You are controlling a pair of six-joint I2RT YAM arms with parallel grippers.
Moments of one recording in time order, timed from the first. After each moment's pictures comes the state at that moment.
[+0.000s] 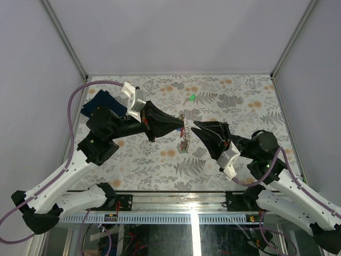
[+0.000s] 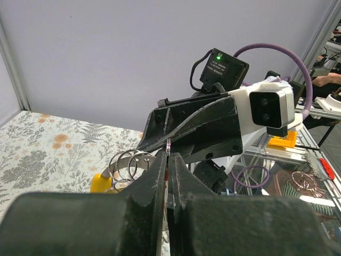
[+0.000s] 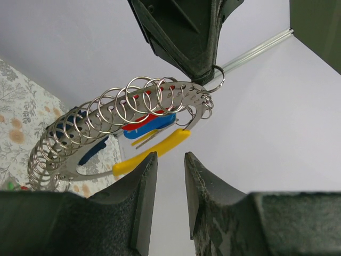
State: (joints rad) left arm -0.79 0.97 1.12 0.15 0.62 -0.33; right arm 0.78 0.69 0.70 0.31 -0.60 -0.91
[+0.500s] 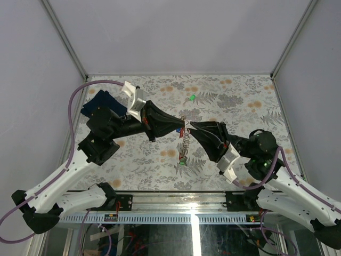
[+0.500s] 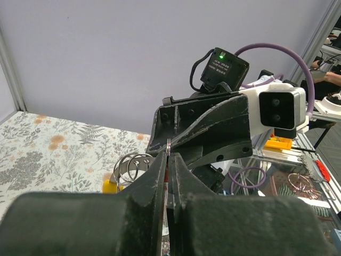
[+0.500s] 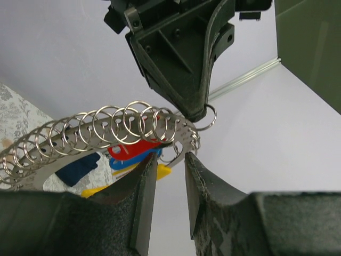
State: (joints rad) left arm -0.79 0.98 1.12 0.16 0.62 -0.35; right arm 0.83 0.73 0.73 0.39 -0.61 -0.93
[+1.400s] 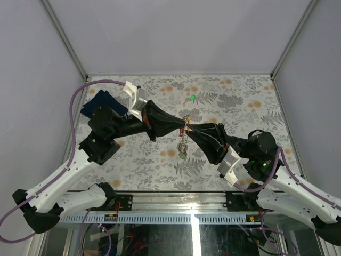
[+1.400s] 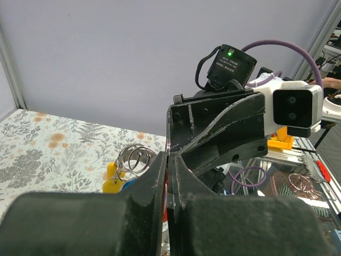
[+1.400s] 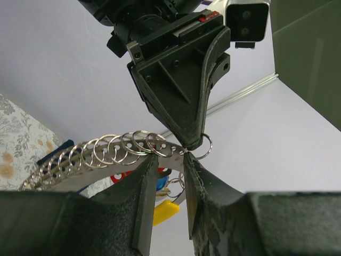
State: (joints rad) left arm -0.78 0.98 1.12 0.17 0.62 -0.36; right arm 0.89 0.75 0.74 0.42 -0.61 -0.94
